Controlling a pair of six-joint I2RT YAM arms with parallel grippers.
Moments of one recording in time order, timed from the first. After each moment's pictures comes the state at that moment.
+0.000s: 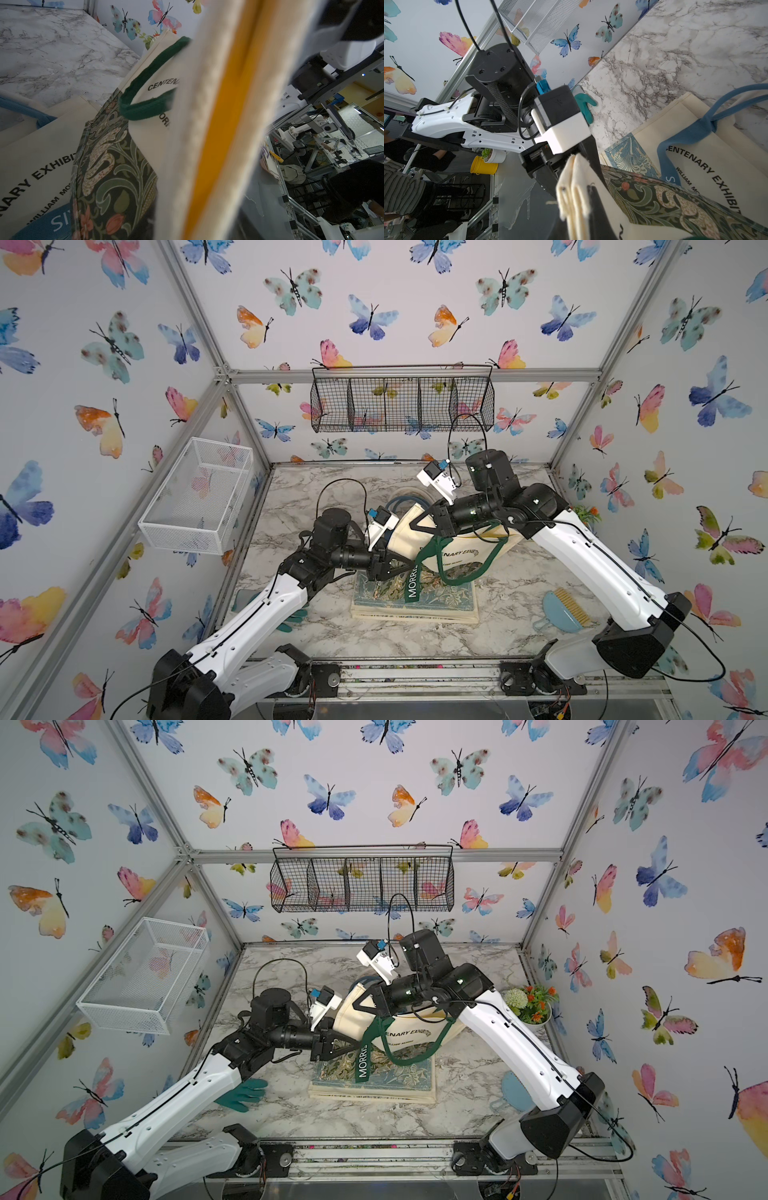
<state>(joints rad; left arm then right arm) -0.57 1.09 0.84 -0.16 0.95 -0.26 0.74 1.48 1.68 -0.86 -0.69 0.24</state>
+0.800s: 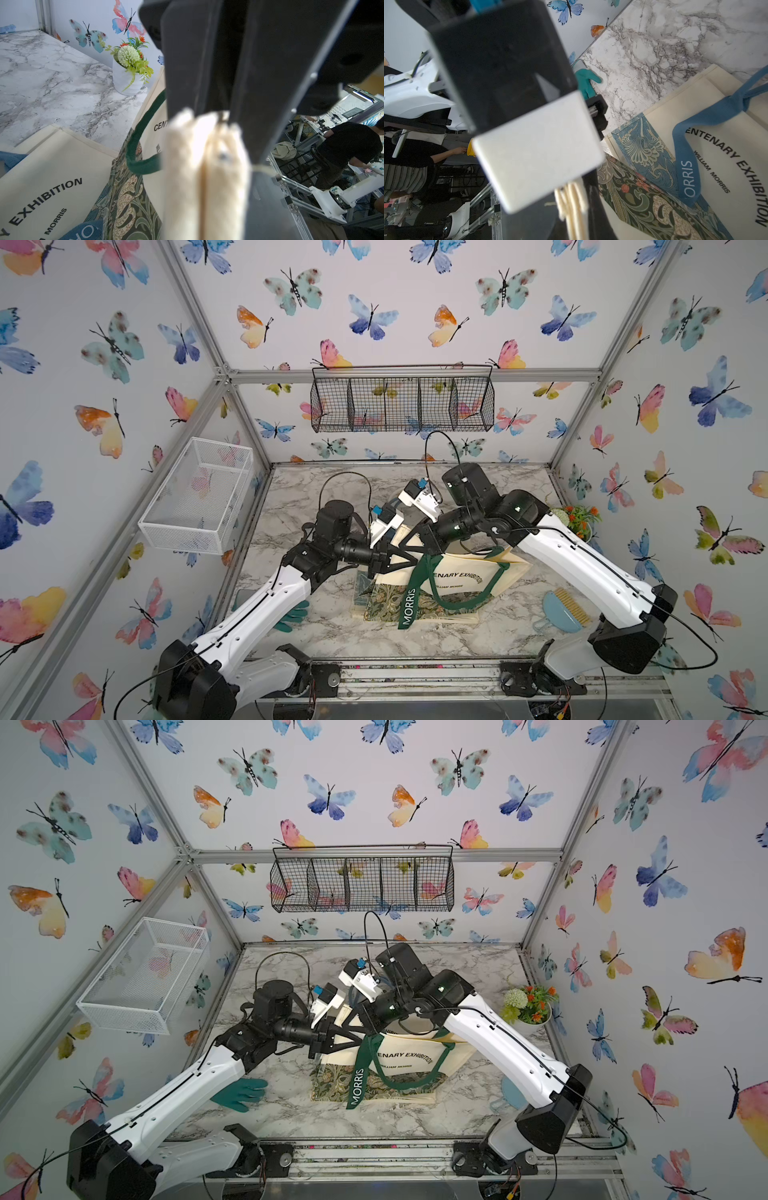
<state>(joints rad) -0.57 1.13 0.90 -0.17 1.10 -0.13 0.87 1.51 1.69 -0.94 -0.61 0.23</state>
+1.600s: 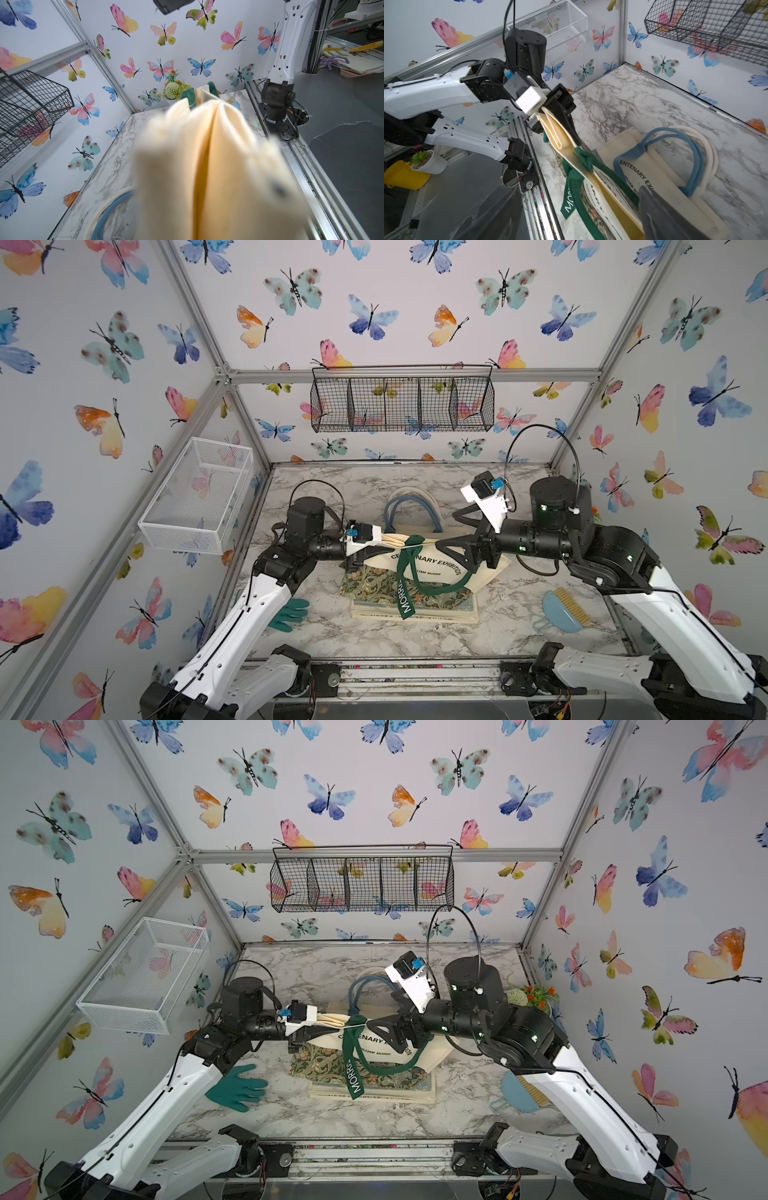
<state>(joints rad) -0.36 1.02 0.98 -0.43 1.09 0.76 0.89 1.10 1.55 -0.88 -0.27 0.07</state>
